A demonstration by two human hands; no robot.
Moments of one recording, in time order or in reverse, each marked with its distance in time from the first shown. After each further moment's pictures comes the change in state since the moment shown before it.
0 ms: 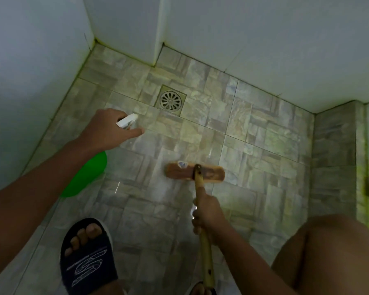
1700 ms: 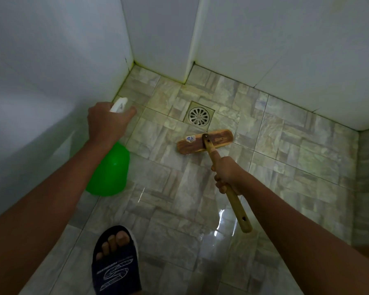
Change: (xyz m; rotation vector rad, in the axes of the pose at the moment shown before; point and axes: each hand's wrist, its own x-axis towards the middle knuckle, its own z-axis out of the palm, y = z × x) left_hand 0.017 -0.004 -0.059 -0.014 0.459 -0.477; right_hand 0.055 -0.130 0.014 -0.301 -0.163 -0.144
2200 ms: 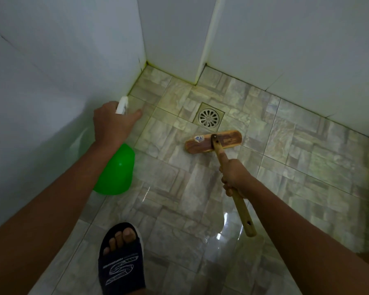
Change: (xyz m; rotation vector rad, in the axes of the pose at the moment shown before) left_hand -0.002 -0.012 -0.012 0.030 0.037 0.074; right_hand 0.005 0.002 0.007 -0.041 0.057 -0.040
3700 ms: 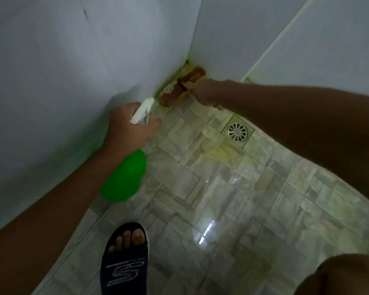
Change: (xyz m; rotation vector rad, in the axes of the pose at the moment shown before) left_hand -0.016 -0.044 -0.033 -0.356 -0.032 0.073; right_hand 0.072 -0.261 0.102 -1.424 0.027 -0.745
